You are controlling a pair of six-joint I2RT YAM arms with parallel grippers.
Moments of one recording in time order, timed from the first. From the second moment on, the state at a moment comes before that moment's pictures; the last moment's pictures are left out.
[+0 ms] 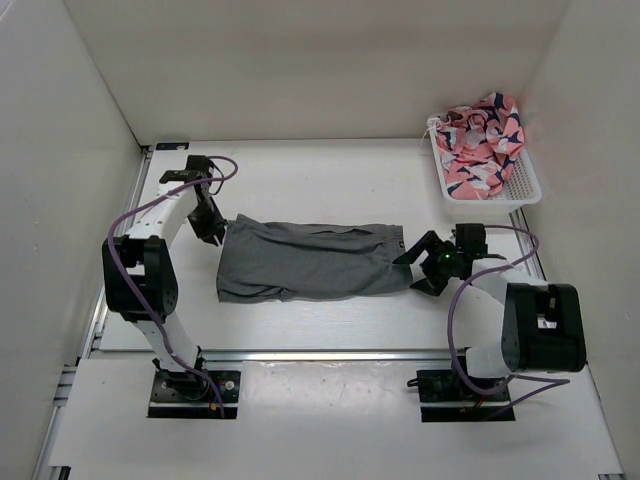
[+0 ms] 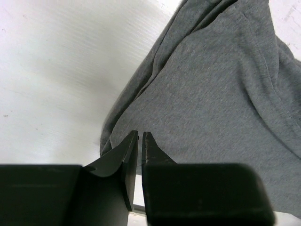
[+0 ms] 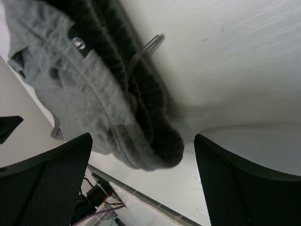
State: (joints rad) left arm -0.06 1.75 1.40 -0.98 -0.09 -0.55; right arm 0.01 1.37 0.58 -0.21 -0.52 0.80
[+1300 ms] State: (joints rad) left arm -0.11 1.79 1.22 -0.89 -0.04 -0.59; right arm 0.16 1.32 0.84 -0.45 -0.12 0.70
